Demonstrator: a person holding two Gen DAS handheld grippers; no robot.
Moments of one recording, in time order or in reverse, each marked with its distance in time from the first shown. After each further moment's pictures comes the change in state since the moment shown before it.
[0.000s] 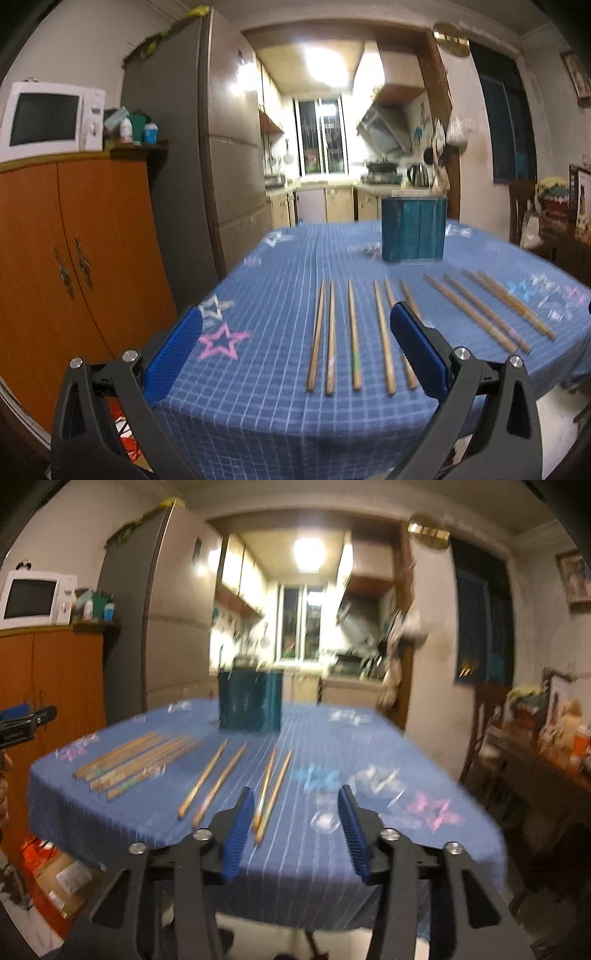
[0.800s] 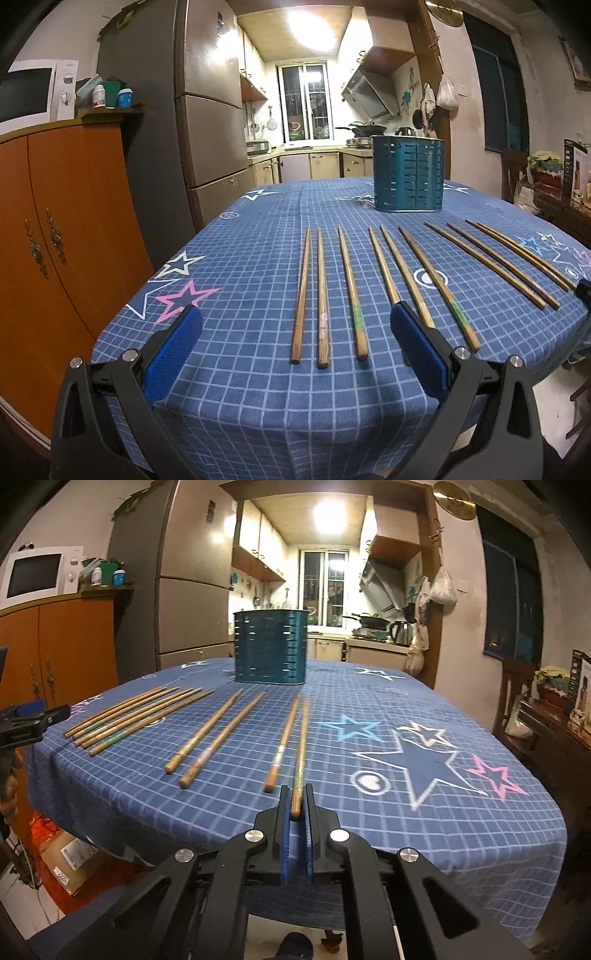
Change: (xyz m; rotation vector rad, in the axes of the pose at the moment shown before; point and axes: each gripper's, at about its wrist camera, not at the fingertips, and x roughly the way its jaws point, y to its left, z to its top) left arm 0.047 -0.004 -0.033 0.025 0.106 -0.063; right arm 0.059 -0.003 -0.033 -0.053 0.172 0.053
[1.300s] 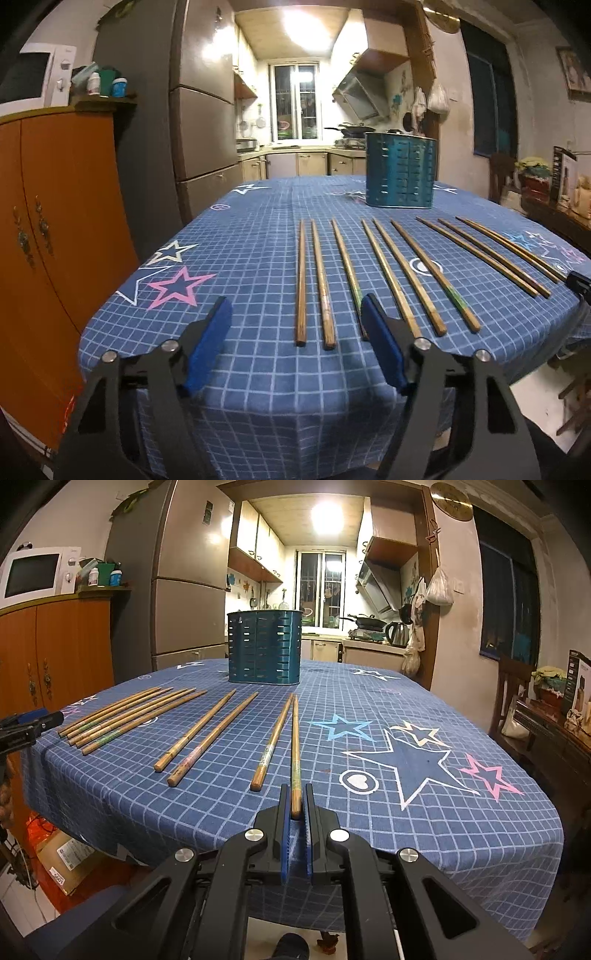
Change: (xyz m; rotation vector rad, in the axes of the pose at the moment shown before) left arm 0.001 0.016 -0.014 -0.023 0.003 -0.077; right arm 0.000 -0.001 -0.001 0.010 -0.012 -0.001
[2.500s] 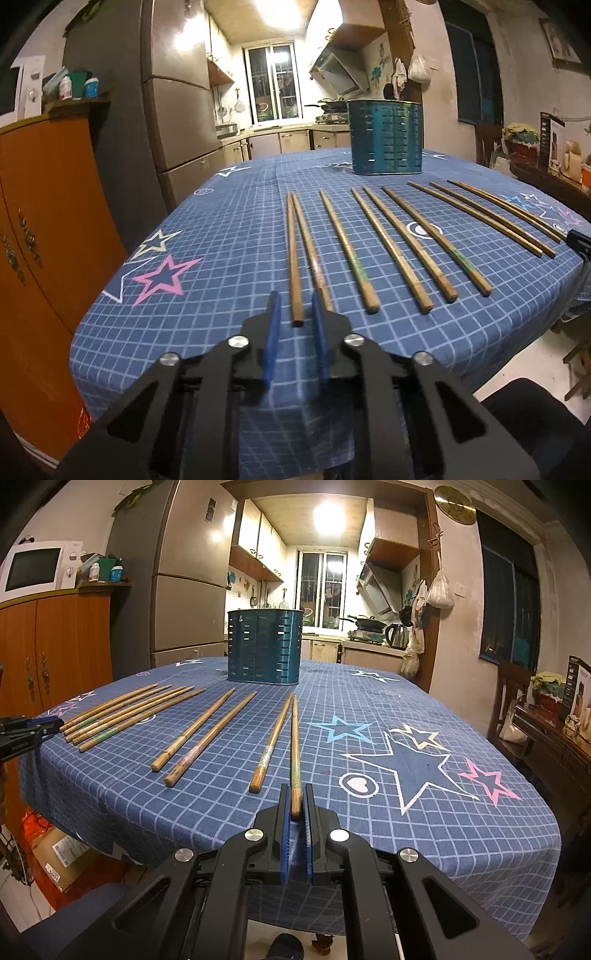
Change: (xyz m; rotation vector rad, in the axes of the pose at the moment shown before) left arm 0.017 -0.006 -0.007 0.099 0.079 -0.027; right arm 0.000 0.000 0.001 -0.009 -0.009 -0.011
